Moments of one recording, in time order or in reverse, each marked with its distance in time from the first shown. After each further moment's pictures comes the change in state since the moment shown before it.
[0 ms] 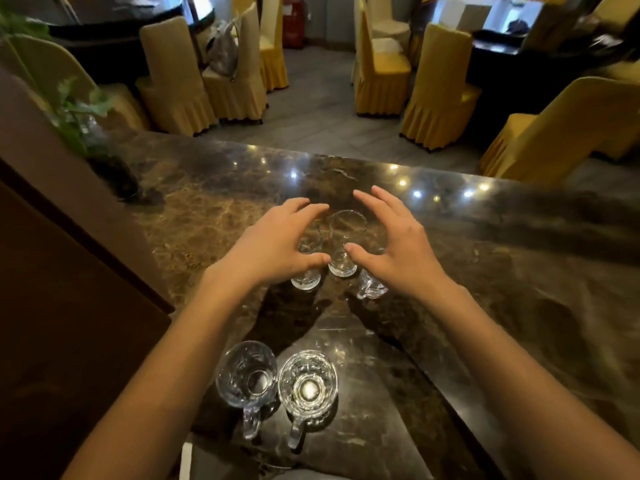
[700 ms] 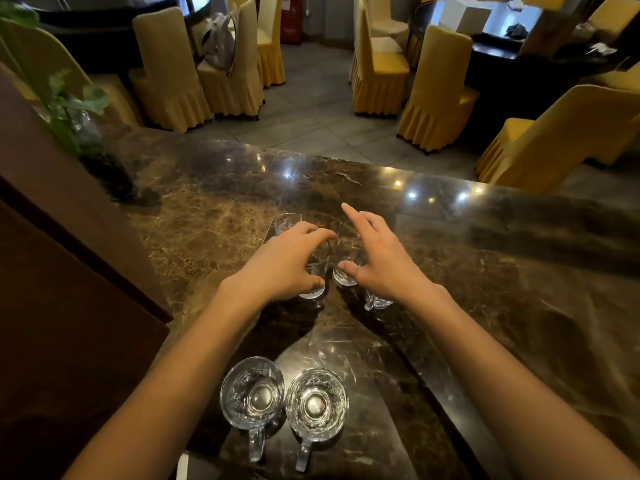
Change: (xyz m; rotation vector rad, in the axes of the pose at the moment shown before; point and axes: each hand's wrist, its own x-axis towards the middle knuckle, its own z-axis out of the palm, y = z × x) left_hand 0.012 -0.020 0.025 -0.017 -0.124 -0.022; right_hand 0.028 0.013 0.042 -0.110 -0.263 0.124
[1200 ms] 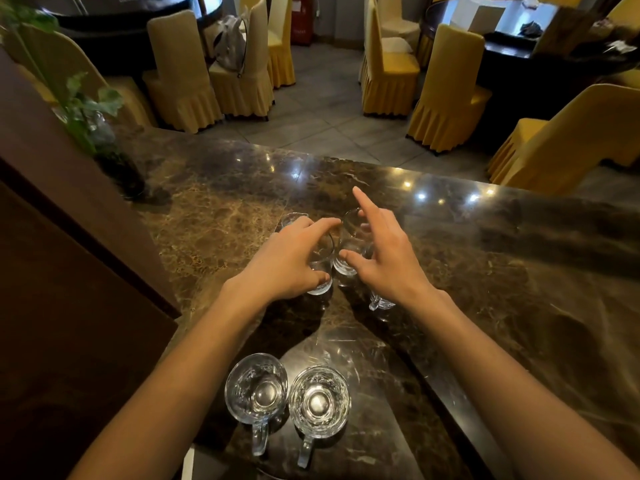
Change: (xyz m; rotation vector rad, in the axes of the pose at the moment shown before) left_hand -0.009 0.005 -0.006 -0.056 0.092 -0.016; right_hand -0.007 -0.007 -0.002 0.162 0.205 -0.127
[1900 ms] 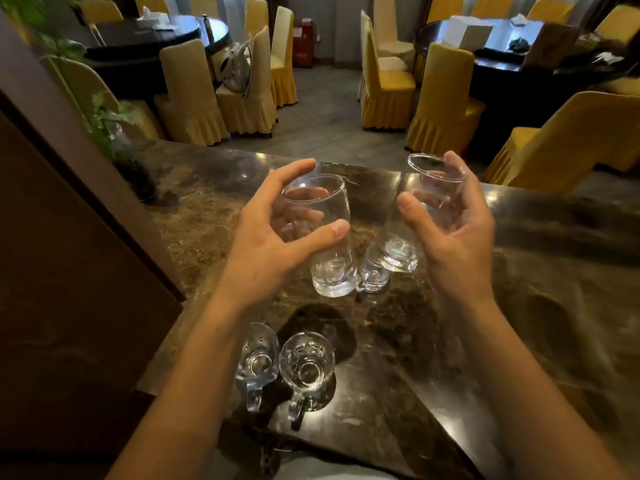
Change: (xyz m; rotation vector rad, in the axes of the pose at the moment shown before) left_hand -0.089 0.082 -0.038 -0.940 0.454 0.069; right_hand -0.076 -0.061 -0.088 0.684 0.502 0.070
